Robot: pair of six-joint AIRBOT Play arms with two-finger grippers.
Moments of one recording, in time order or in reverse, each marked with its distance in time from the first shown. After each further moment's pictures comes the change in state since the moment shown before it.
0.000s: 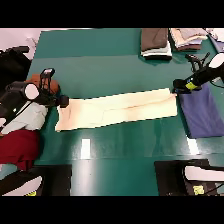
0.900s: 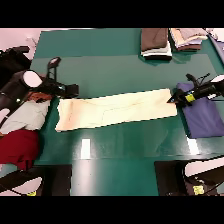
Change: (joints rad) left arm -0.066 -0.084 0.137 -0.320 0.011 0.062; right arm -0.232 -0.233 -0.140 0.370 0.049 -0.268
